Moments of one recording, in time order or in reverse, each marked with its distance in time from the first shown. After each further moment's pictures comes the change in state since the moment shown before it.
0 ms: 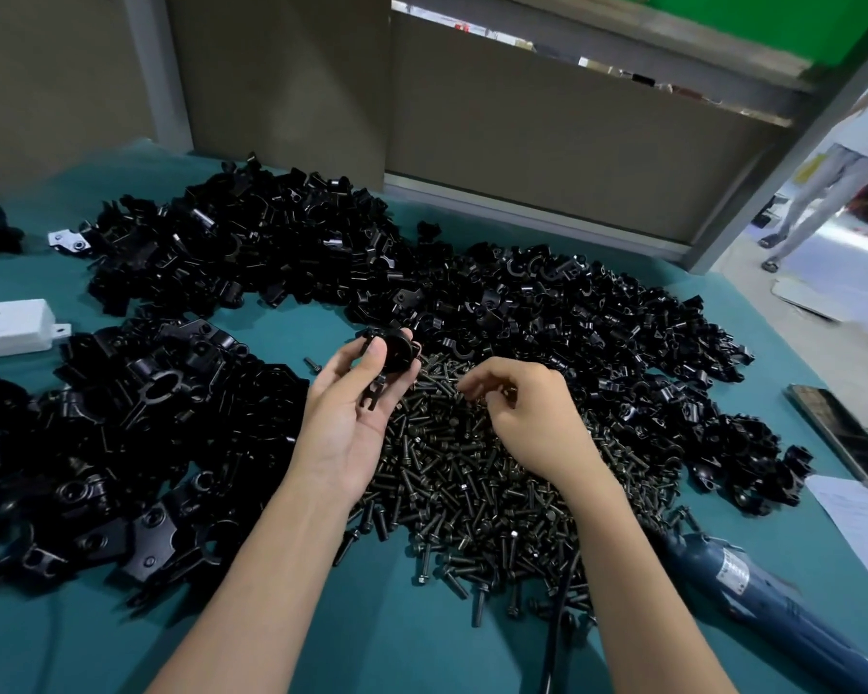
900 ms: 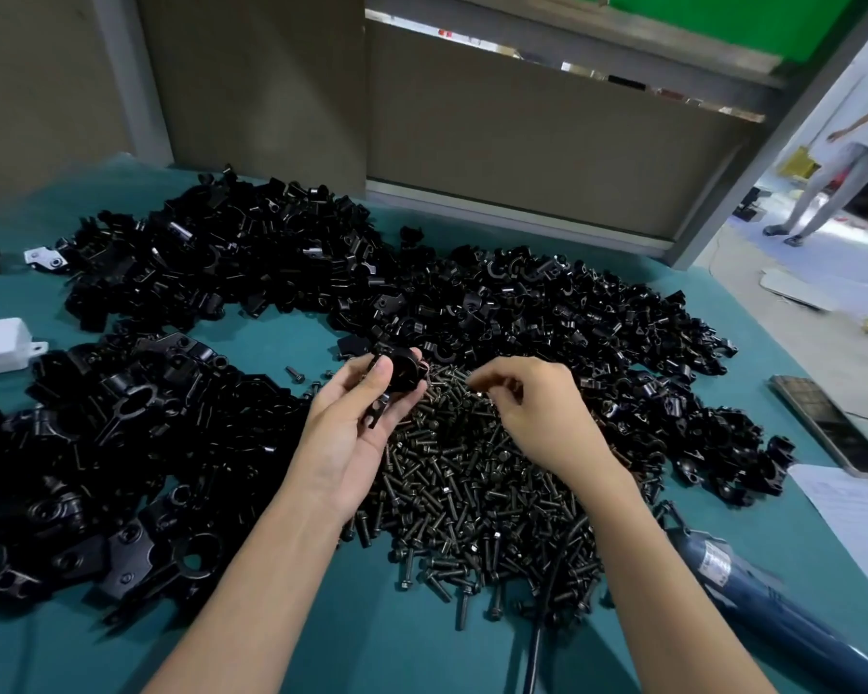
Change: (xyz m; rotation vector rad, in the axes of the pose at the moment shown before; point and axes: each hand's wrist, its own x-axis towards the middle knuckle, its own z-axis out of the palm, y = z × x) left_hand -0.006 -0.011 0.003 0.098 -0.080 -0.086; right_hand 0.001 0.014 -0.019 -0.141 0.034 -0.043
